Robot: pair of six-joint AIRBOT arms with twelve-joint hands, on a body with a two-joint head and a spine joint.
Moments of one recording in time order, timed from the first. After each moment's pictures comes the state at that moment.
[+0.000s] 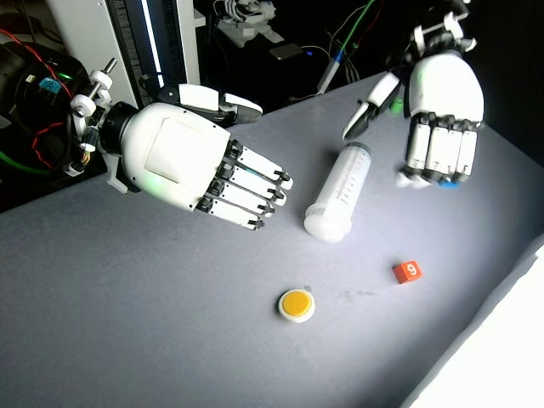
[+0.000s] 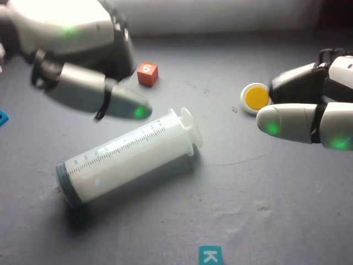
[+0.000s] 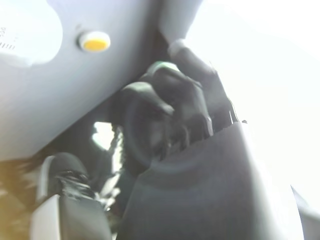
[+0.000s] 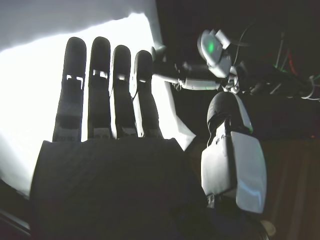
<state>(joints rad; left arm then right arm) 0.40 -0.84 1.13 1.13 -0.56 0.02 -0.62 -0.72 0.68 0.24 0.67 -0.66</state>
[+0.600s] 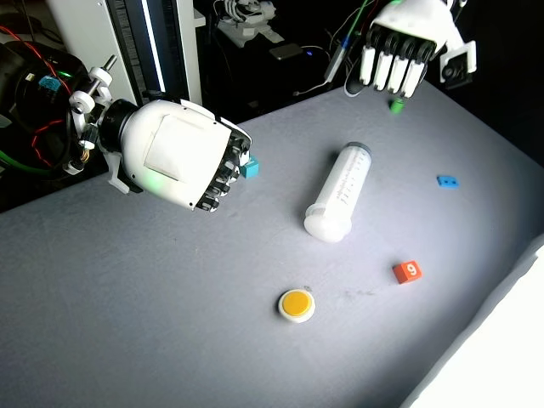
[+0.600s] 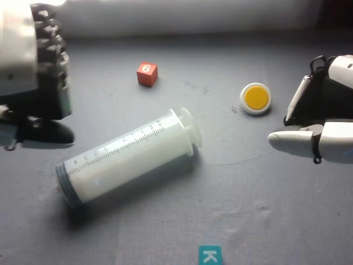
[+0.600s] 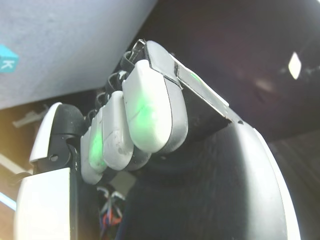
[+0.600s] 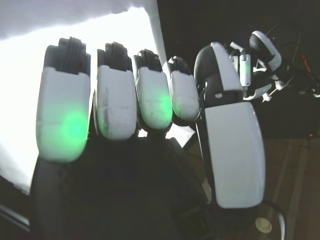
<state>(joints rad) 0.43 -0.68 1.15 1.28 -1.08 0.08 -0.62 -0.73 0.68 0.23 0.68 -0.67</state>
